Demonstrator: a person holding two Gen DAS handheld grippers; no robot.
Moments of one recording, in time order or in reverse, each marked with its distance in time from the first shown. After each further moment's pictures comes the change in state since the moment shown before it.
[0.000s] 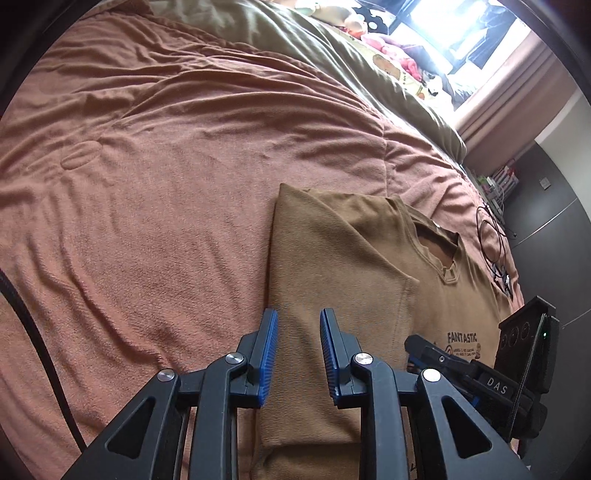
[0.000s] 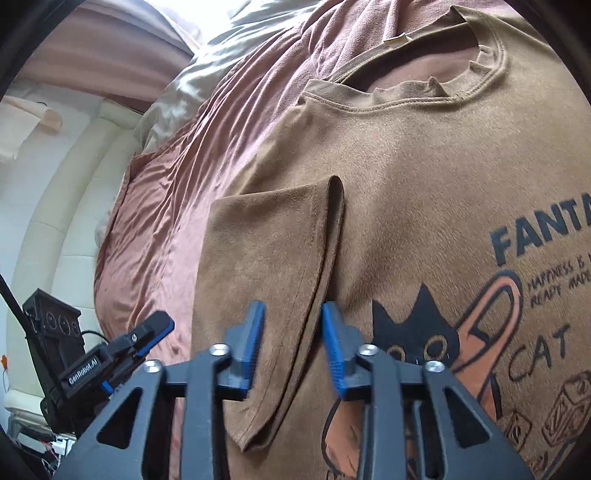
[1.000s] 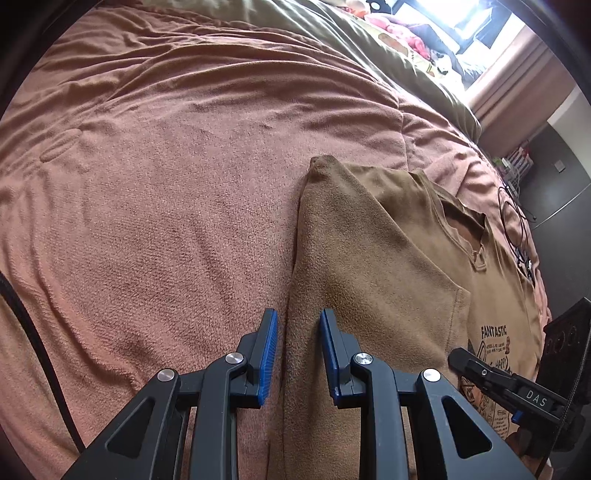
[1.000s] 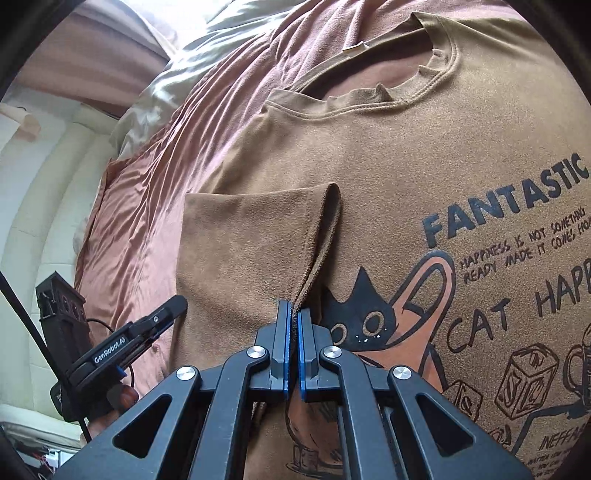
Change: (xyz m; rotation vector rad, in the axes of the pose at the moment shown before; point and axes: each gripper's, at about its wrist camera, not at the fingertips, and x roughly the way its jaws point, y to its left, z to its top) left arm 0.043 -0.005 0.001 0.038 0.053 0.061; right arm -0.025 0.006 -0.016 0.034 -0.007 -0.092
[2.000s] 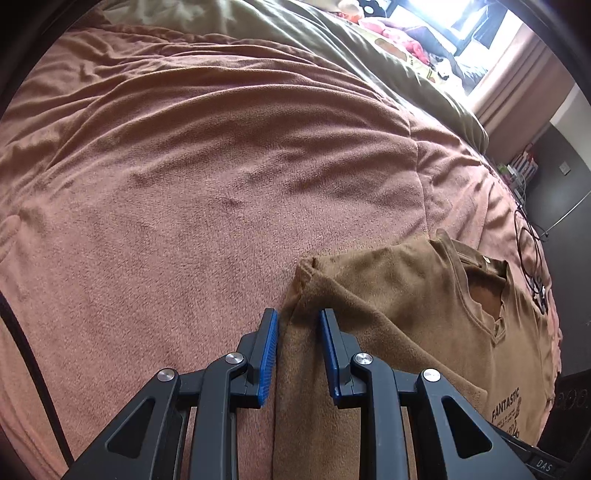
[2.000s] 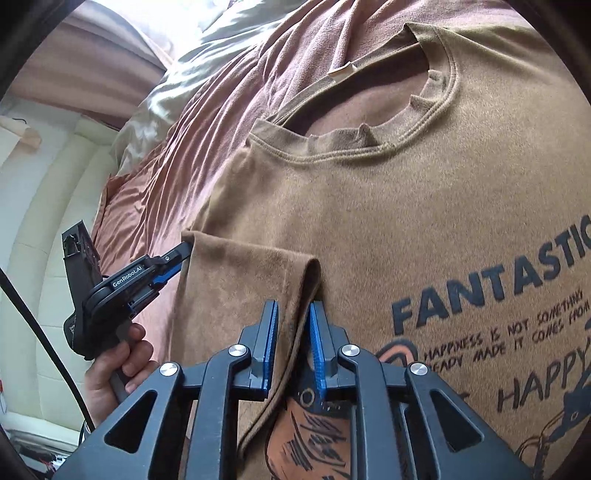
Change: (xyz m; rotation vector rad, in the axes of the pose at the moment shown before) left arm 0.052 -0.012 0.085 0.041 -0.040 0.011; right arm 0.000 -0.019 0.032 0.017 -0.022 0.020
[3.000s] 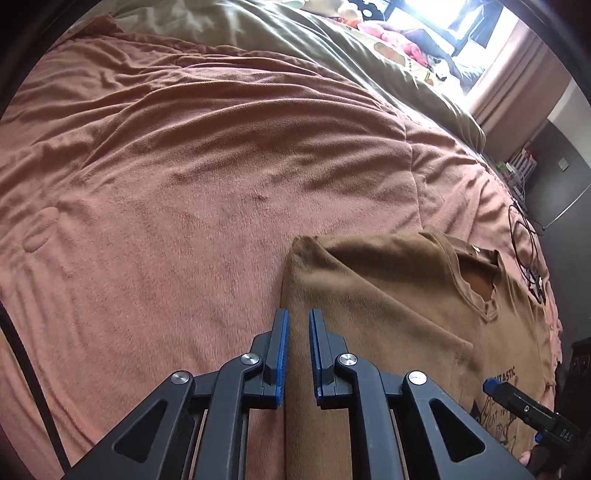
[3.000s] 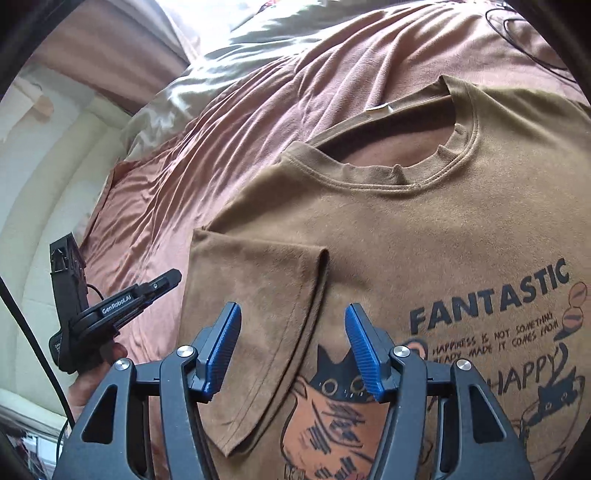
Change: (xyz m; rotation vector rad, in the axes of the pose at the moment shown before) left arm -0.047 0.009 -0.023 0.015 -0.003 0.020; right arm -0.018 0.047 -0.020 -0.142 -0.027 -0.053
